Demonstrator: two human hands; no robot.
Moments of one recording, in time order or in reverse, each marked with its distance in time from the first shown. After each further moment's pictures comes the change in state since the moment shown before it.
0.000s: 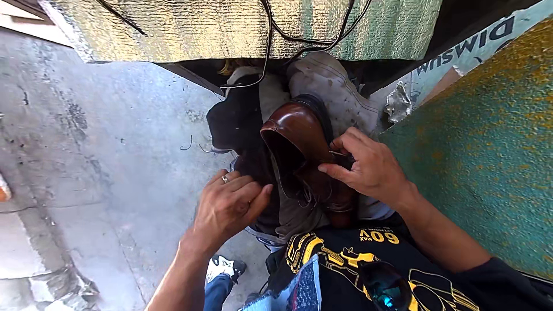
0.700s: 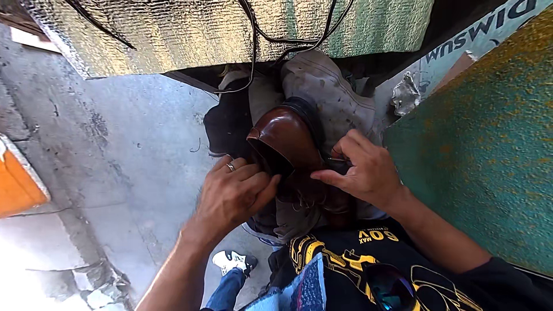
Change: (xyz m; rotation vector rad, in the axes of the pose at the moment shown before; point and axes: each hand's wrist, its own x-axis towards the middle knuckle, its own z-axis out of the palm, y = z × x) left_hand 0.041 0.008 -0.003 0.090 -0.081 0.123; right_hand -0.012 0.007 0.010 -0.020 0.164 -0.020
